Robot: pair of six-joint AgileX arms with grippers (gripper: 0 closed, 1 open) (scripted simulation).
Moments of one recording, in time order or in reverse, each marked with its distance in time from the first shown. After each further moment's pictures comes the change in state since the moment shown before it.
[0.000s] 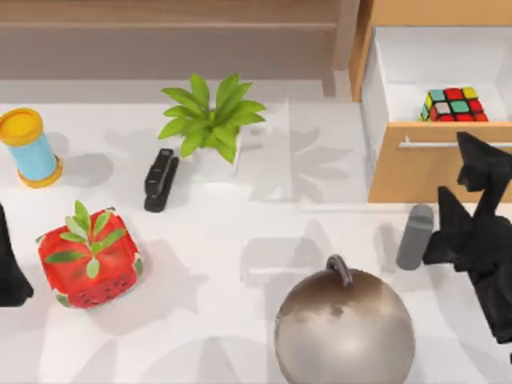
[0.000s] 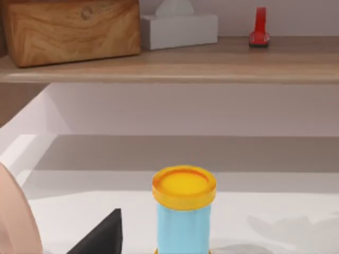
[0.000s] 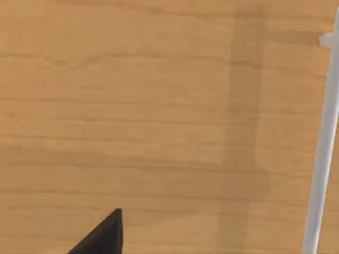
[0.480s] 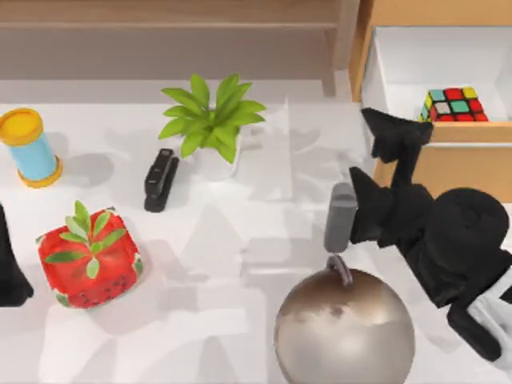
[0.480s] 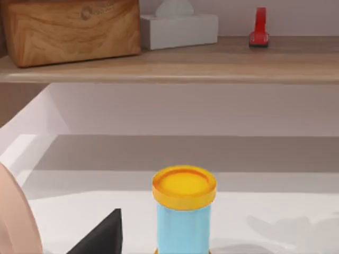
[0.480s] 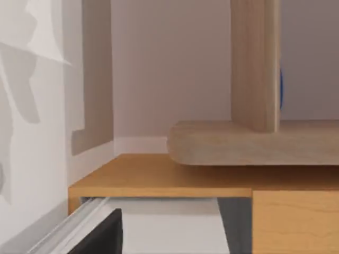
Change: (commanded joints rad) left arm 0.000 0.000 0.000 0.000 0.000 0.000; right arm 0.147 -0.045 0.231 -0.303 -0.087 0.067
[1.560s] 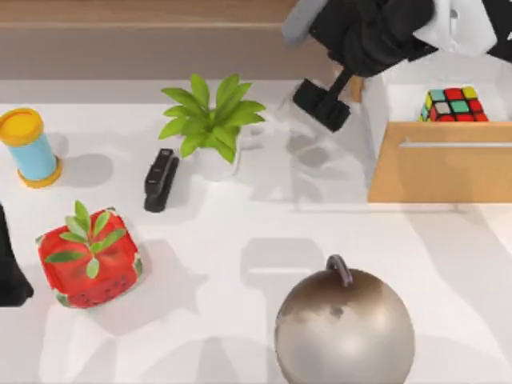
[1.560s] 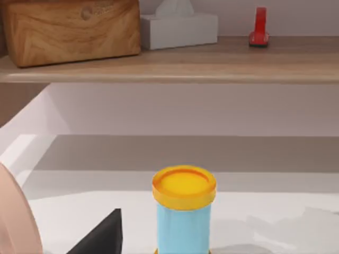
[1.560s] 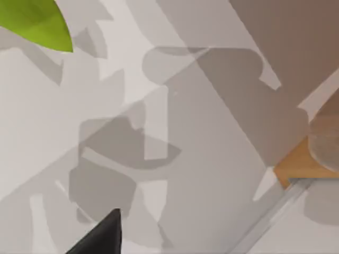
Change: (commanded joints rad) left arm 0.000 0.000 0.000 0.000 0.000 0.000; right arm -0.135 0.095 1.229 -2.004 -0.170 0.948
